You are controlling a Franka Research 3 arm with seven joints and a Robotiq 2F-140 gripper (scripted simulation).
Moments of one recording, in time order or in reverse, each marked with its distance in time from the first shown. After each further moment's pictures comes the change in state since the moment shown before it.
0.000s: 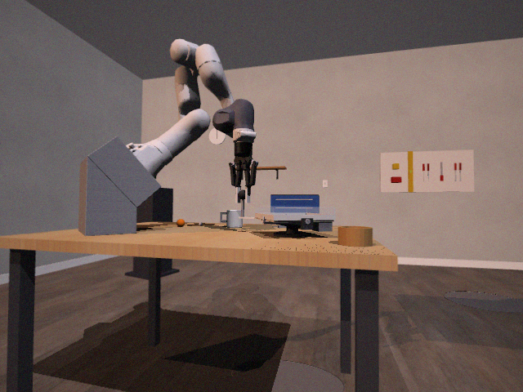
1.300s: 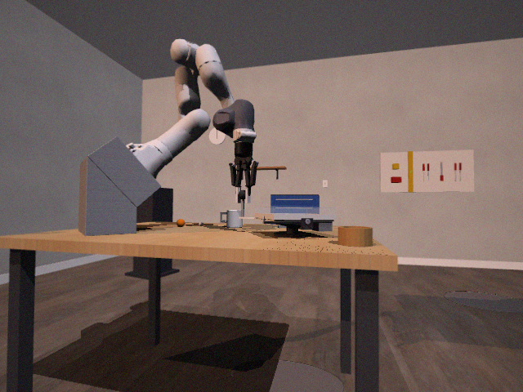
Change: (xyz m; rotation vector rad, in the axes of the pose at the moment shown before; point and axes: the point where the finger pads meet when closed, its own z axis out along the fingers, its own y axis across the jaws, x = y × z) arm -0.002 0.000 0.000 0.000 0.001 0.002
